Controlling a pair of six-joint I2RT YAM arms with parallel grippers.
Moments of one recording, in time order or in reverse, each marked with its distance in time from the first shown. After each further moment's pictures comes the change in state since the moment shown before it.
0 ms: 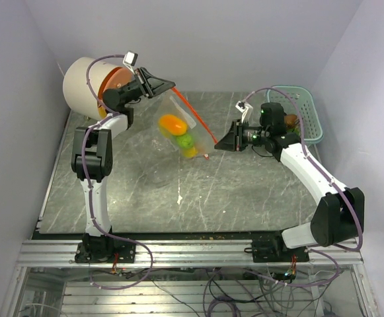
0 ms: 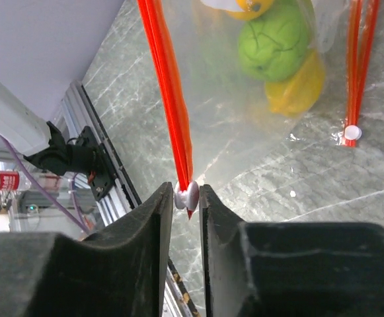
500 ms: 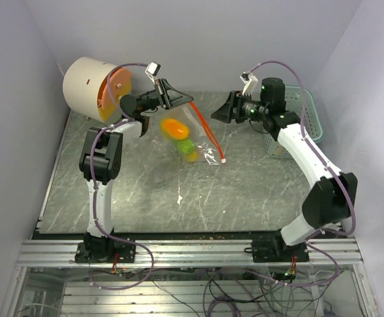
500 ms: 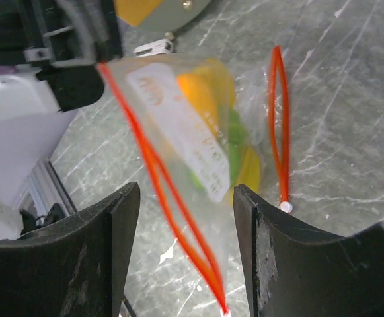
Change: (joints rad) left arm -0.129 -0.004 -0.078 0.000 0.019 0.034; right arm -0.006 0.135 0.301 0.008 0.187 0.057
